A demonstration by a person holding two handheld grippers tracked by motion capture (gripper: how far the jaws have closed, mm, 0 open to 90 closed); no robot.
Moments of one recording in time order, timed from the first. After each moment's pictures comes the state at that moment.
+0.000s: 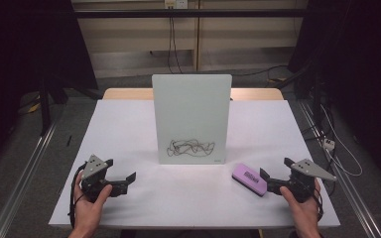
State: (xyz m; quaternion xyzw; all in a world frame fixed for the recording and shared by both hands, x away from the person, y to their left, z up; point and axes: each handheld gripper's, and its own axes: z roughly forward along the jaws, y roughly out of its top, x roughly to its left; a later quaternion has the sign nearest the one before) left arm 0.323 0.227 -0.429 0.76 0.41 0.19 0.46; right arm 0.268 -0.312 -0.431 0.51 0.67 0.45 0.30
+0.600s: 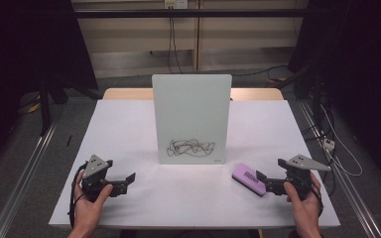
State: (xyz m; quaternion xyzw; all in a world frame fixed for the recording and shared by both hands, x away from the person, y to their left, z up) left arm 0.326 0.228 -0.432 0.77 0.42 0.19 0.45; right arm 0.278 -0.309 -0.425 0.50 0.71 0.43 0.23
